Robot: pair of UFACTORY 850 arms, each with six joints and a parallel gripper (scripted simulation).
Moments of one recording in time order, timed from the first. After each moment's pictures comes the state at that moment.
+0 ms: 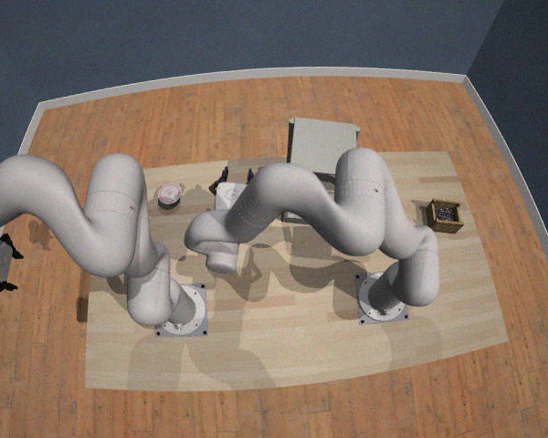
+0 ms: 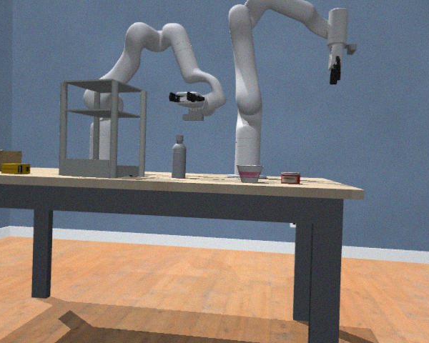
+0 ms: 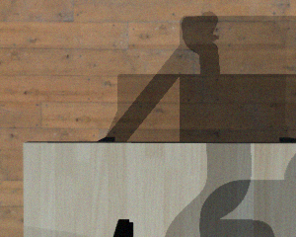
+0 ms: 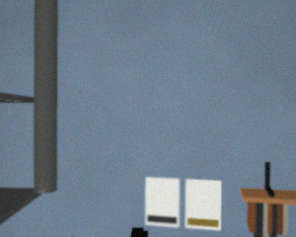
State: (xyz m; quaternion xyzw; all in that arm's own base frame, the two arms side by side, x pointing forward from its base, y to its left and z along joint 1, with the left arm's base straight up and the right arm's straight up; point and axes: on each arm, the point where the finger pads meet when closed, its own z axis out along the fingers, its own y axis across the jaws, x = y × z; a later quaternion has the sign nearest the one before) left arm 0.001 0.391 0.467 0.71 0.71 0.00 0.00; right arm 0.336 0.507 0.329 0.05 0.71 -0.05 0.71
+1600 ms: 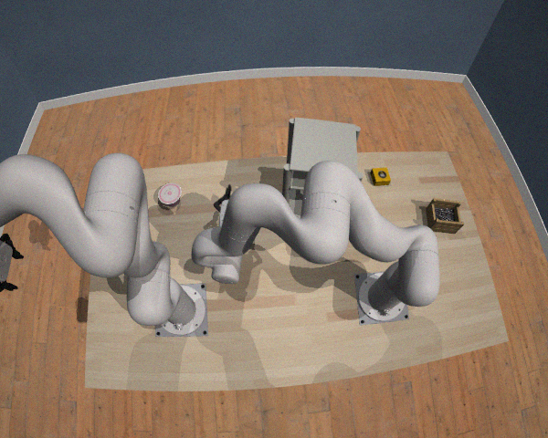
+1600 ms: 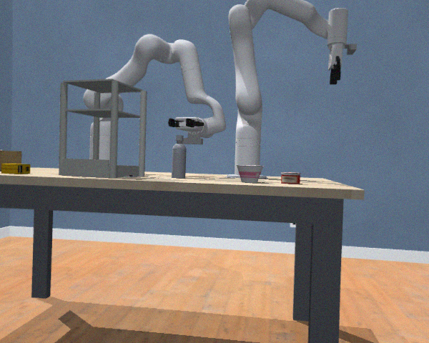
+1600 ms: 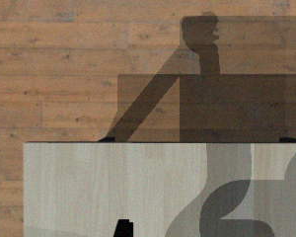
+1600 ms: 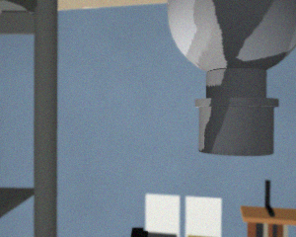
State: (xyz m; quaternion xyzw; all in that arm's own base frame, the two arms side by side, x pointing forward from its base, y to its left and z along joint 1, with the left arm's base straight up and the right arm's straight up) left arm 0.001 0.391 0.467 0.71 0.71 0.00 0.00; right arm 0.337 0.507 0.225 0.05 0.71 -0.05 0.70
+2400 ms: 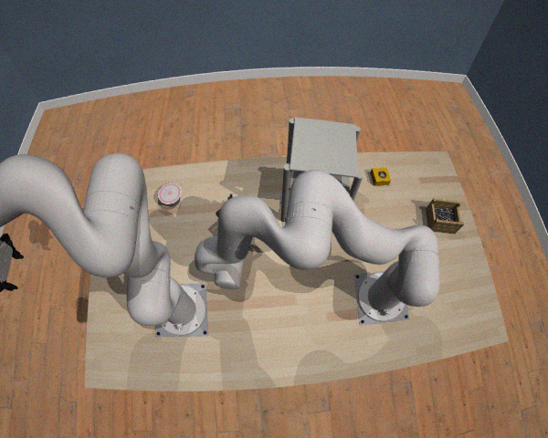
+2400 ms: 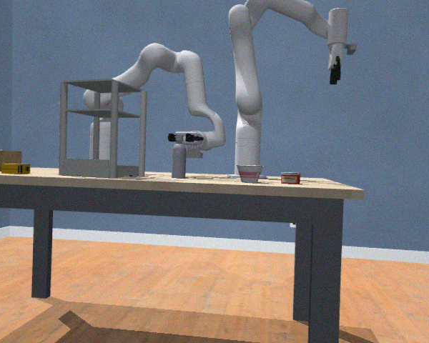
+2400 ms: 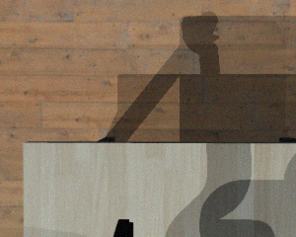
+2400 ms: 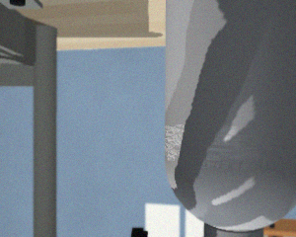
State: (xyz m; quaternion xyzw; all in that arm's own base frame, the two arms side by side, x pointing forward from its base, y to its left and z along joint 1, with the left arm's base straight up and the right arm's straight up) left arm 0.001 0.391 0.467 0.71 0.71 0.00 0.00; right arm 0.337 0.507 0.164 0.05 0.71 -0.05 0.70
